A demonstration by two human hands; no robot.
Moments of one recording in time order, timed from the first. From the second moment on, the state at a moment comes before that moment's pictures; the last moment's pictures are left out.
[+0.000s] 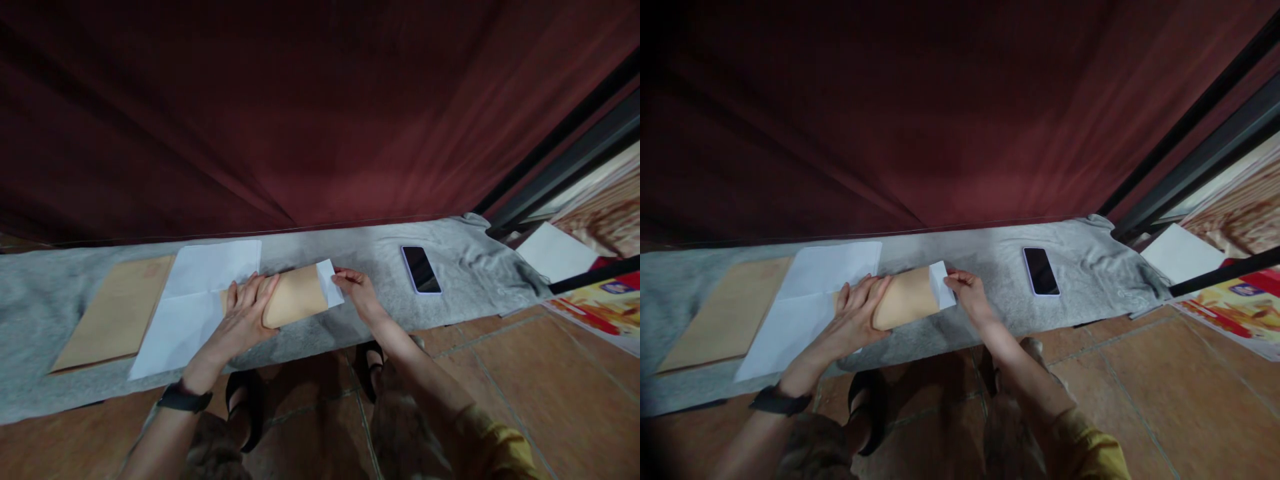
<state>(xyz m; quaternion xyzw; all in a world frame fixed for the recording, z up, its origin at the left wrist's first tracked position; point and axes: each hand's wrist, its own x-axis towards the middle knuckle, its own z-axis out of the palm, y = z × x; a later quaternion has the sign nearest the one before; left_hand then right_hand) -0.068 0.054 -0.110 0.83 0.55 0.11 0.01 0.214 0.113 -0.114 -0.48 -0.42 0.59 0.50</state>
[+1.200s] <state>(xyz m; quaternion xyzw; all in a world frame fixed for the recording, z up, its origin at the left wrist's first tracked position) -0.063 0.058 -0.113 0.83 0.54 0.13 0.05 0.187 0.099 -0.135 -0.54 -0.46 0.53 0.47</state>
